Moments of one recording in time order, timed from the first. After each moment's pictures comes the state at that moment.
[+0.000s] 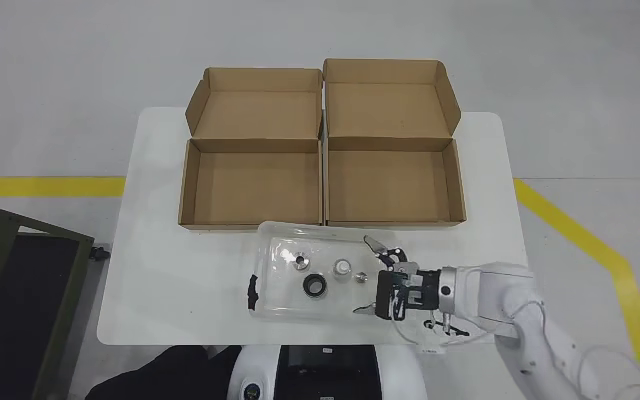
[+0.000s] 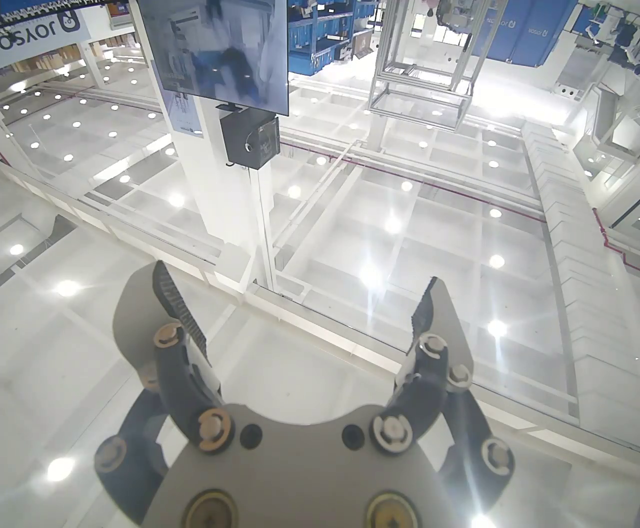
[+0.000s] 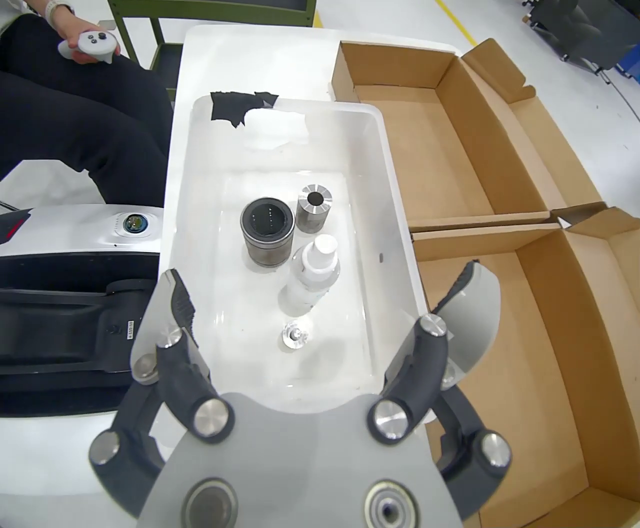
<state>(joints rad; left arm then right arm) -0.42 -0.34 -0.17 -1.17 3.07 0.50 0.07 -1.40 -1.06 1.29 -2.02 -1.33 -1.01 0.33</state>
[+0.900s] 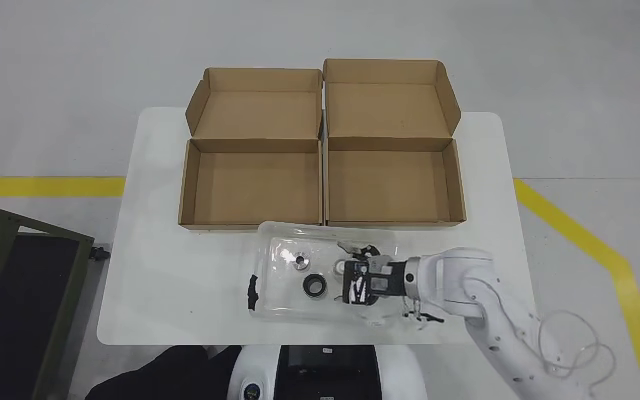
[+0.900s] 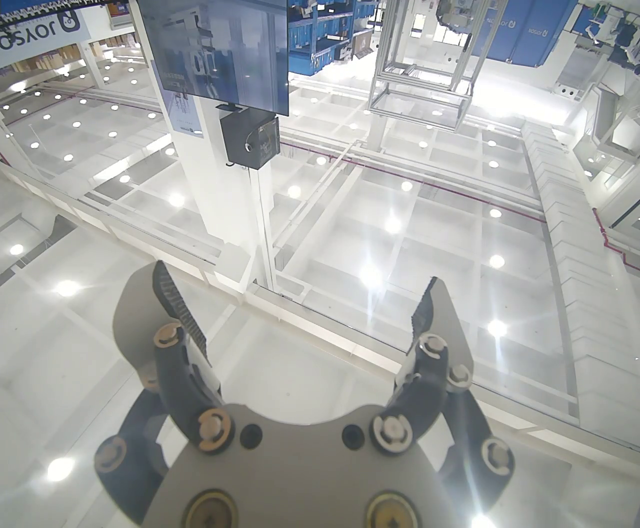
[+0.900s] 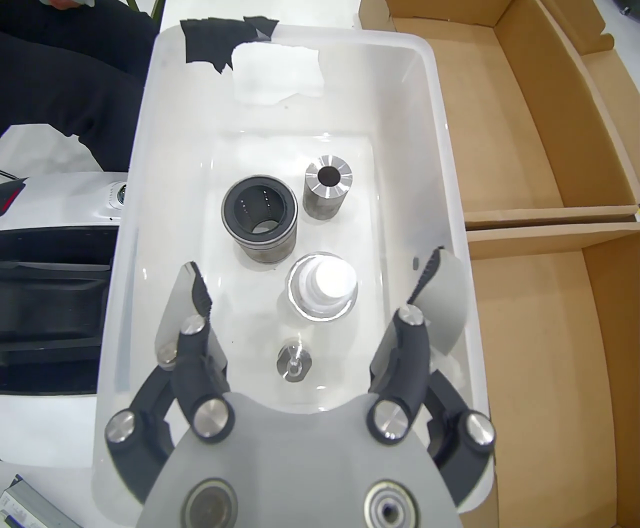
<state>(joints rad) -0.42 -0.34 -0.17 -1.17 3.07 0.50 0.07 -1.22 -1.07 1.07 -1.89 -1.29 -0.92 0.51</state>
